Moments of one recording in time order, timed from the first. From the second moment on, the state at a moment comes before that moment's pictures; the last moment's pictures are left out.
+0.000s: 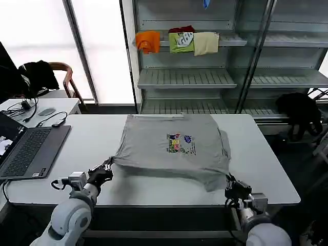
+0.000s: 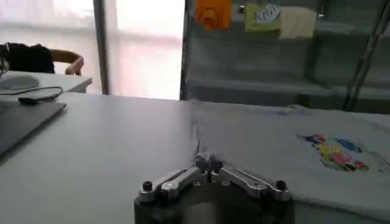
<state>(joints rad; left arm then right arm) 1.08 -1.07 -0.34 -1.98 -0.72 0.53 -0.39 -1.23 1.10 0.43 2.12 0.46 -0.58 0.25</state>
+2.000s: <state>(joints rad) 0.88 -1.06 -0.25 -1.76 -0.58 0.56 -0.32 -0.87 1.05 0.31 1.71 0.22 -0.30 0.11</state>
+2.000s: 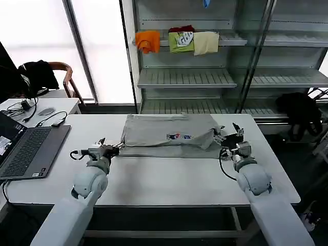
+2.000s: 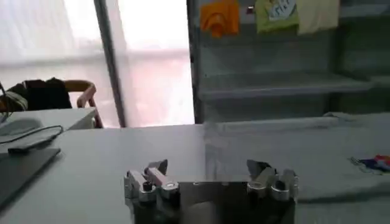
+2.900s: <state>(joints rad) 0.96 -1.01 -0.28 -1.81 -0.67 0.57 -0.22 -1.00 1.02 0.34 1.76 0.45 -0.36 0.14</state>
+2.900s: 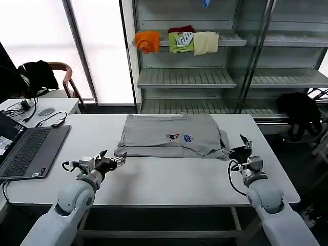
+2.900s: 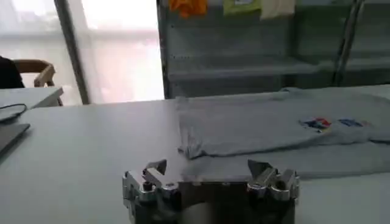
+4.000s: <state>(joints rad) 0.90 -1.07 -0.27 -1.66 -0.69 0.55 -0.24 -0.96 1.06 0.30 1.67 0.51 -0.41 0.10</state>
